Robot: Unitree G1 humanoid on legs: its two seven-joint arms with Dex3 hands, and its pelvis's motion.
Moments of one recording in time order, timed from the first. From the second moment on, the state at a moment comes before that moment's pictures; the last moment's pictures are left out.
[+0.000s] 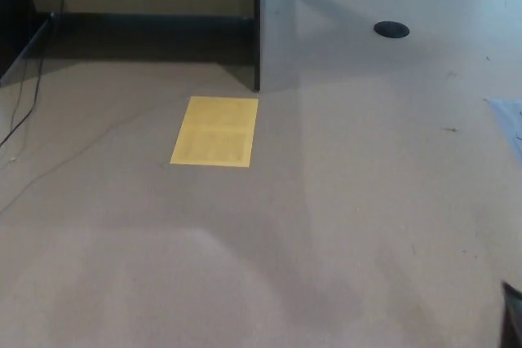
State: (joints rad) left_arm 0.13 0.45 0.09 0.84 0.21 -0.37 0.06; right_arm -0.04 -0.35 0.03 0.92 -0.24 -0.32 -0.12
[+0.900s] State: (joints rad) left_arm 0.21 0.49 0.16 0.47 0.19 -0.72 0.13; right_arm -0.05 -0.37 0.08 1.07 -0.29 -0.58 -0.22
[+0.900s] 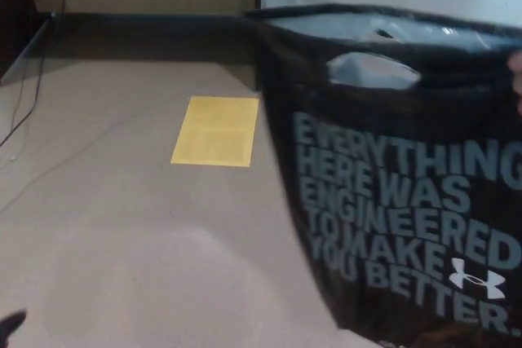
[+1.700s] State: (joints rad) left_arm -0.16 0.47 0.16 -0.52 0.22 -0.57 0.09; right_arm -0.04 -0.37 0.08 1.08 -0.29 -0.61 -0.23
